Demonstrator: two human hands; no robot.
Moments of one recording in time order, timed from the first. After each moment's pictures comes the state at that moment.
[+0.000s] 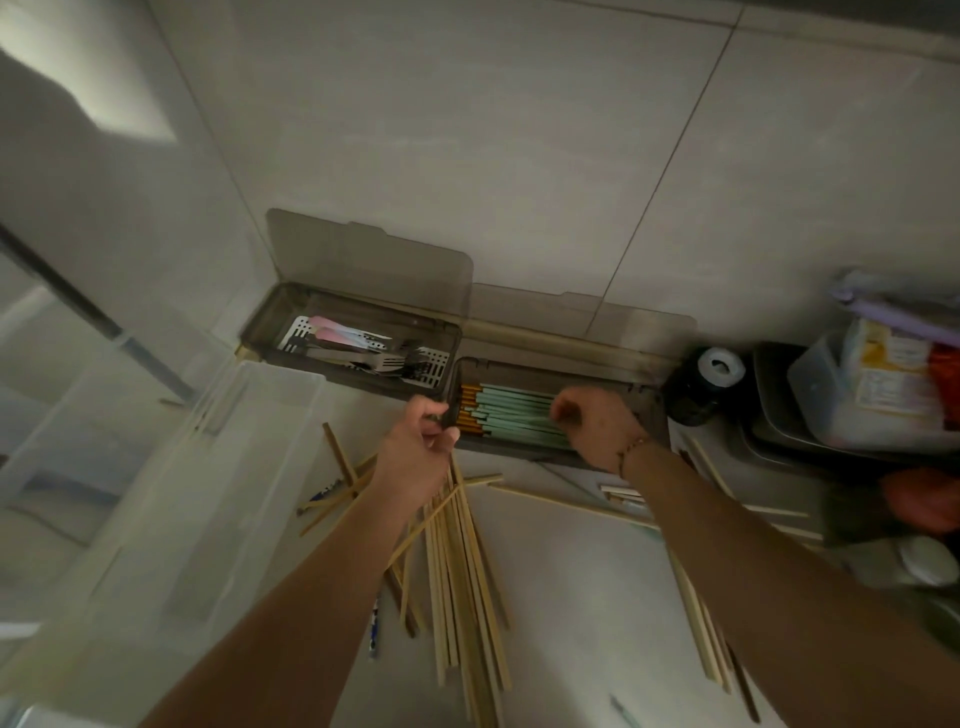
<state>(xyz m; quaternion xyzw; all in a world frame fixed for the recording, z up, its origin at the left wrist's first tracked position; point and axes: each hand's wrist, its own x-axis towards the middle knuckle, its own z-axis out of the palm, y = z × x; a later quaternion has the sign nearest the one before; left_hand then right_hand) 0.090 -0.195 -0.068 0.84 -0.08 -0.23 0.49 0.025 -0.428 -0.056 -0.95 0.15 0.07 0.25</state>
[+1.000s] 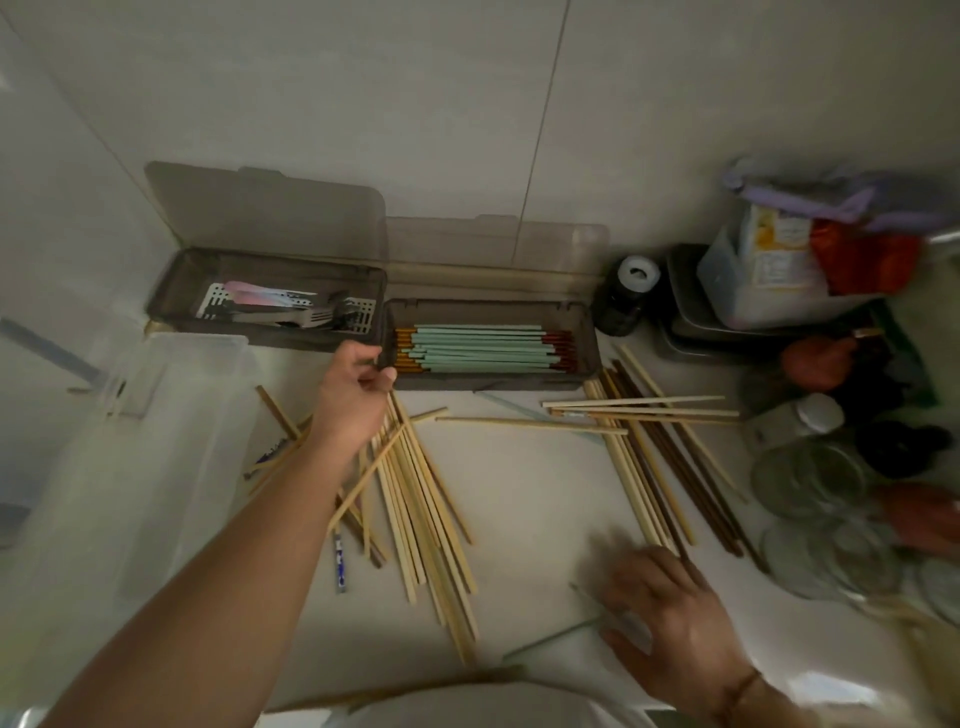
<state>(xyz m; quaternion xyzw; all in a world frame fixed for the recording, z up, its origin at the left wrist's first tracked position) 0.087 -0.198 -0.069 0.84 -0.07 -0.20 0.49 -0.278 -0.359 -0.089 -0.98 0.11 -0.03 0.15</state>
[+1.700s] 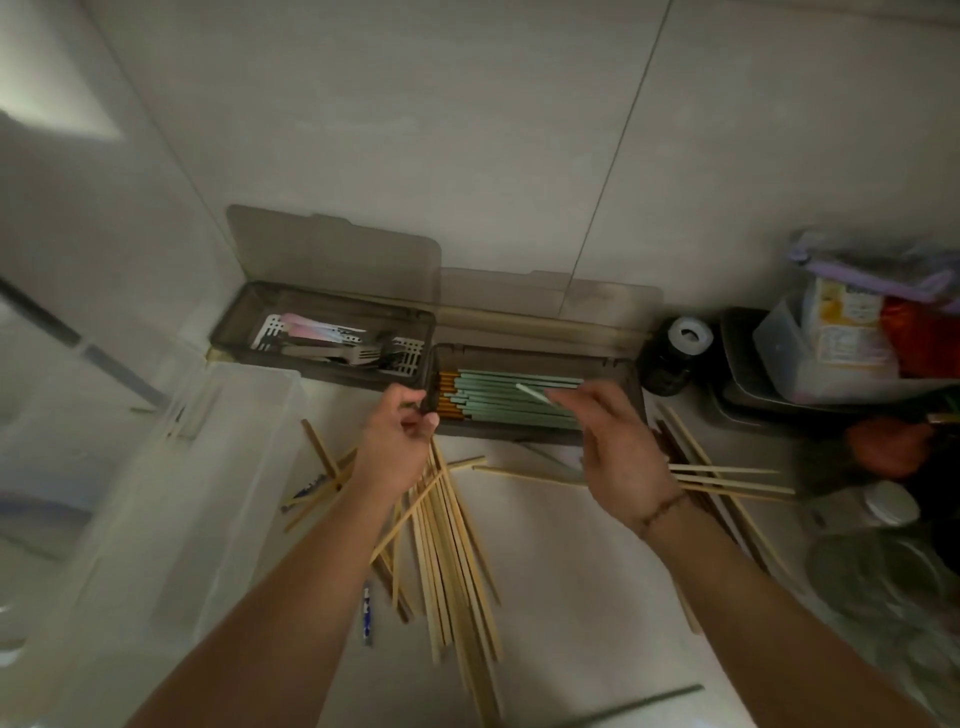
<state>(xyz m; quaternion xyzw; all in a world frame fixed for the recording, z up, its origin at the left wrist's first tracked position) 0.087 -0.198 -0.069 0.85 -0.08 -0.20 0.48 -0.060 -0.391 -0.016 -0.95 0.11 -0.12 0.26</state>
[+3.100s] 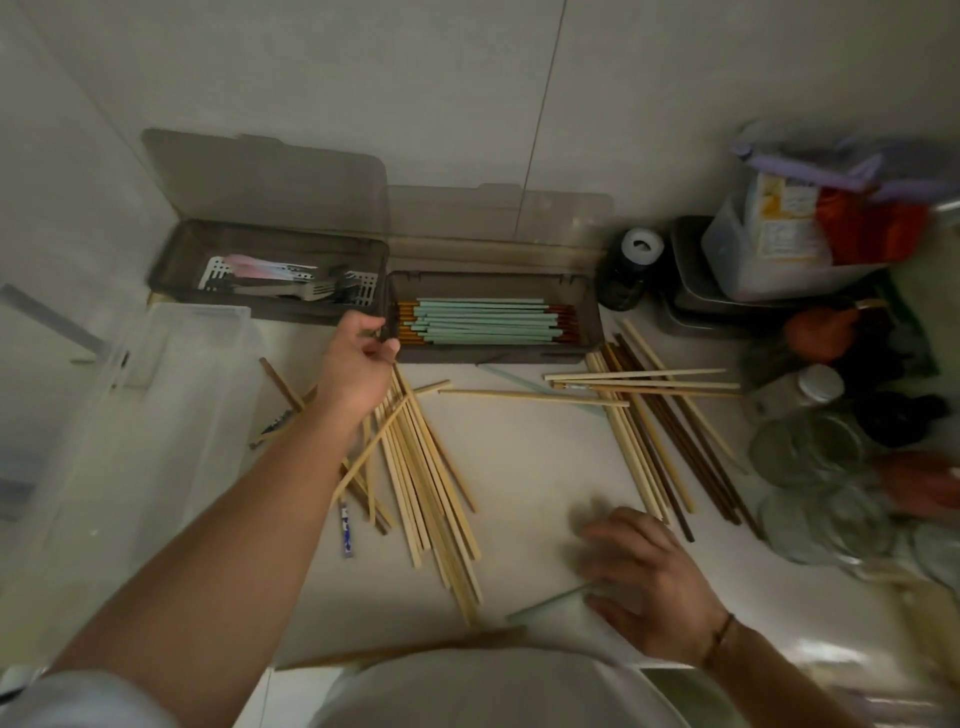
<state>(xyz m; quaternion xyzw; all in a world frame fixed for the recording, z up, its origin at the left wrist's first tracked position) 0.087 -0.198 -0.069 0.85 -0.07 -0.19 0.49 -0.271 -0.359 -0.098 -0.97 0.02 -0.05 0.24</state>
